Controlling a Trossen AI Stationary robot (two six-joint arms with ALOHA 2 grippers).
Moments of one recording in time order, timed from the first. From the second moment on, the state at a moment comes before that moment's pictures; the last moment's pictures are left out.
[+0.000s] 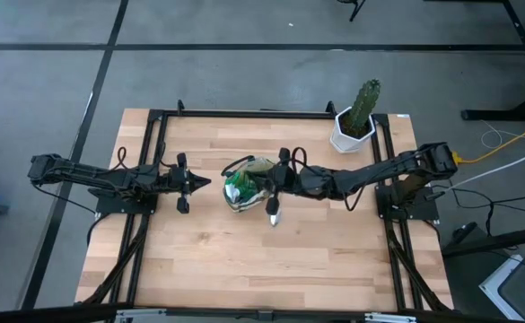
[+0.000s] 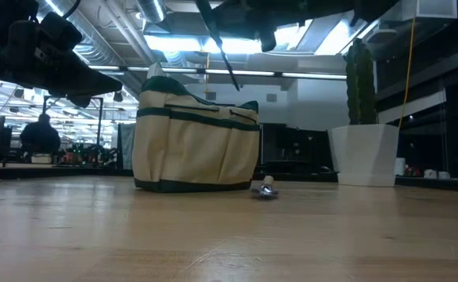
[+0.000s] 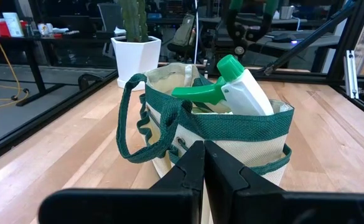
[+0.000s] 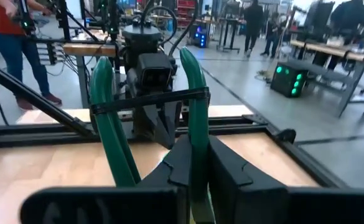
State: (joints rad) left arm -0.06 0.40 0.01 0.28 -0.24 -0.06; right arm 0.15 1.65 0.98 0.57 0.36 -0.02
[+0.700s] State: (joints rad) left arm -0.06 0.40 0.01 0.28 -0.24 -0.06; right arm 0.07 1.65 0.98 0.61 0.27 -0.19
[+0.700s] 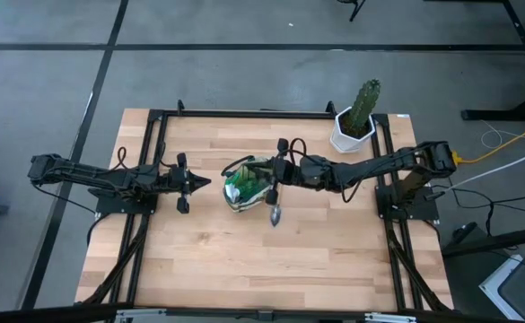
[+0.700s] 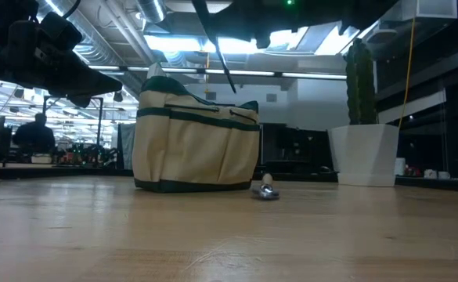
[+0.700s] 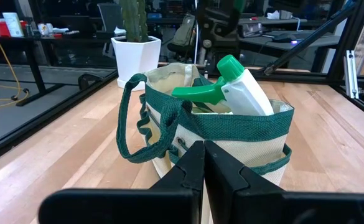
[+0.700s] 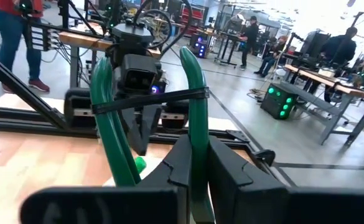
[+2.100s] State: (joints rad) left arm -0.06 0.40 0.01 0.28 -0.24 -0.06; right arm -0.04 1.80 0.98 0.36 0.18 -0.18
